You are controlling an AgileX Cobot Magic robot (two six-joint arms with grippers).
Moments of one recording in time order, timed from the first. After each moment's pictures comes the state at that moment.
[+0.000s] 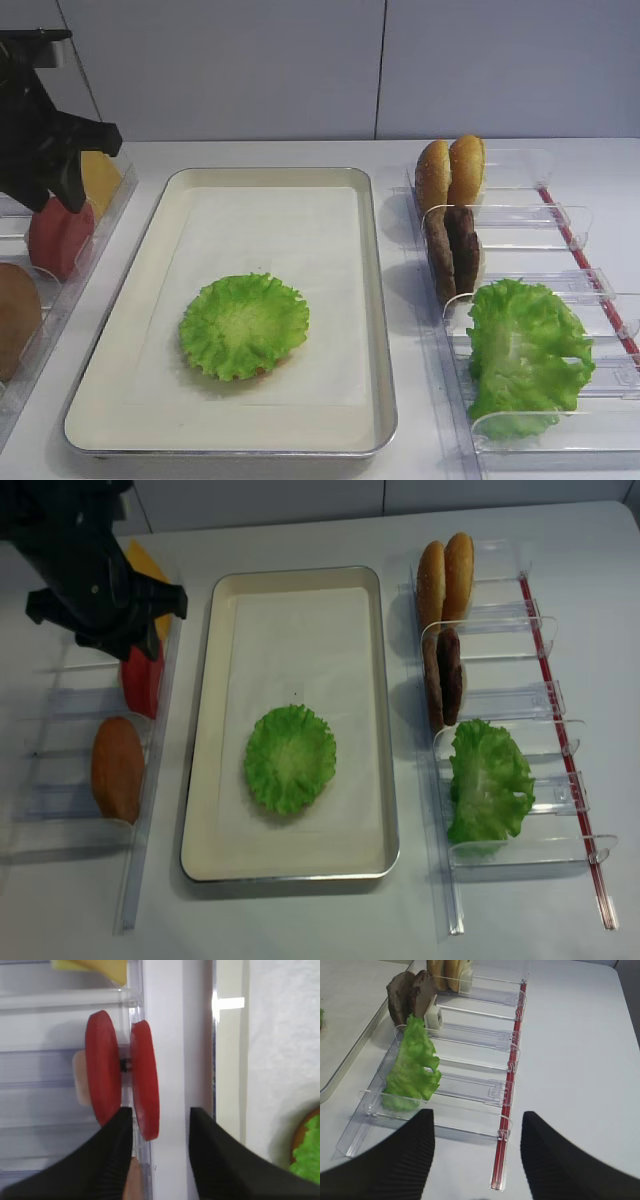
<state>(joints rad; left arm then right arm) -0.14 1.65 -1.34 0.01 1.09 -0.15 0.01 -0.02 -0.47 0.18 1.14 -0.19</state>
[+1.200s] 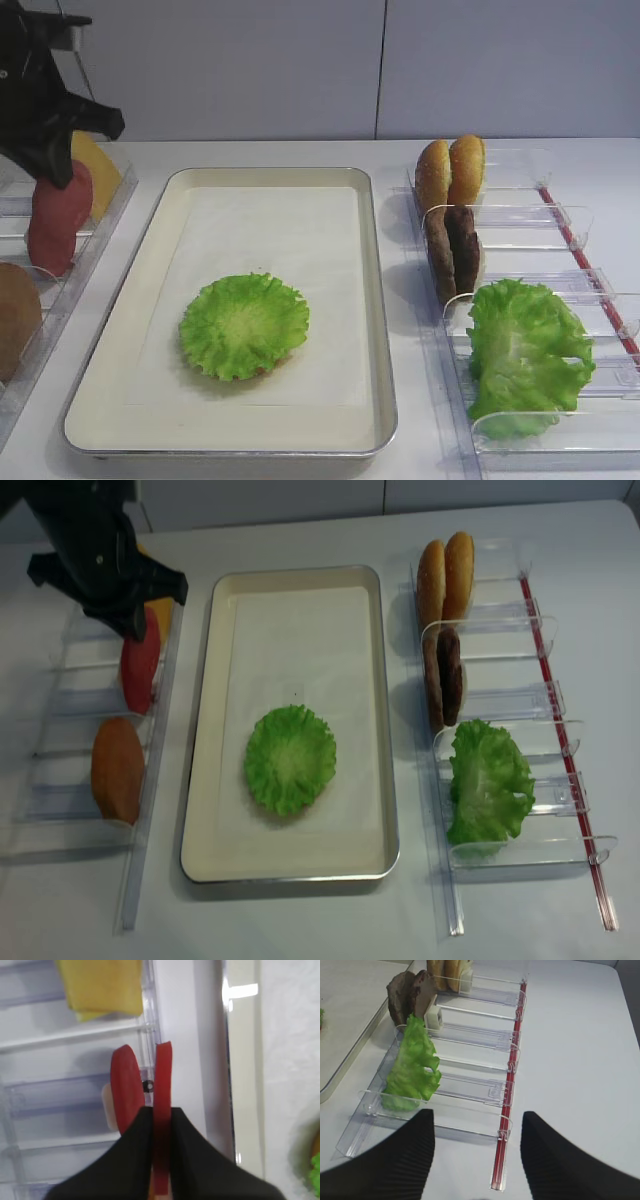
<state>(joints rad) -0.15 1.75 -1.54 0.08 1.22 -0.08 0.01 -0.02 -0.47 0.18 1.14 -0.19</state>
